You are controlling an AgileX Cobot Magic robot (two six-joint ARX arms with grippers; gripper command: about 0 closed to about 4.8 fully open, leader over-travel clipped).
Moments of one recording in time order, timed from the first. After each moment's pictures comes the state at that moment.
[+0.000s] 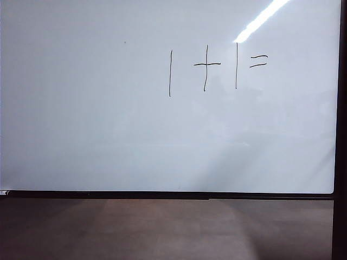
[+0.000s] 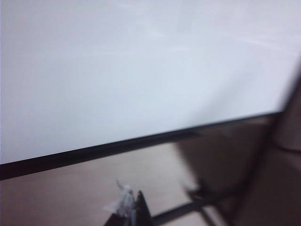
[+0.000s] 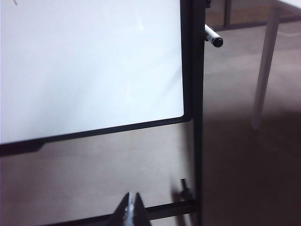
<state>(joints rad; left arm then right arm) -0.43 0.00 0.01 -0.02 -0.01 -0.02 -0.01 0.00 0.01 -0.12 0.02 0.15</state>
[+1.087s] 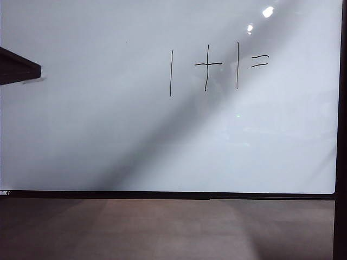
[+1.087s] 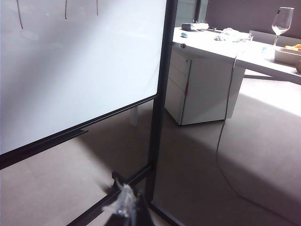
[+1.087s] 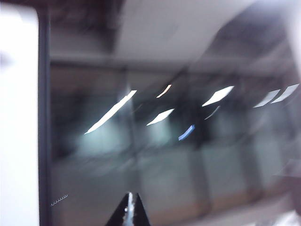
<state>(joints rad) -0.85 0.00 0.01 -0.02 0.00 -0.02 -0.43 1.03 1.14 0.52 0.05 0.15</state>
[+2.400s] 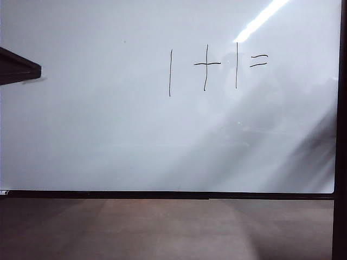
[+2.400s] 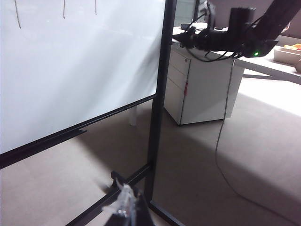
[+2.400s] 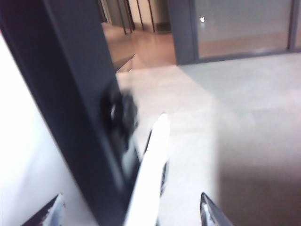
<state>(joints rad) -0.86 0.00 0.01 -0.02 0.00 -0.02 -0.43 2.09 1.06 1.03 -0.64 0.18</state>
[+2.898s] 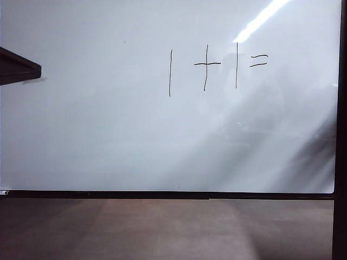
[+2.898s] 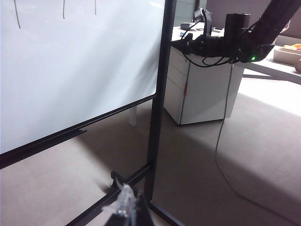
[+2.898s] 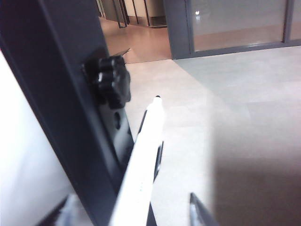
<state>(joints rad) -0.86 0.00 0.01 -0.02 0.00 -0.02 -0.42 2.12 1.06 1.03 -0.60 0.16</state>
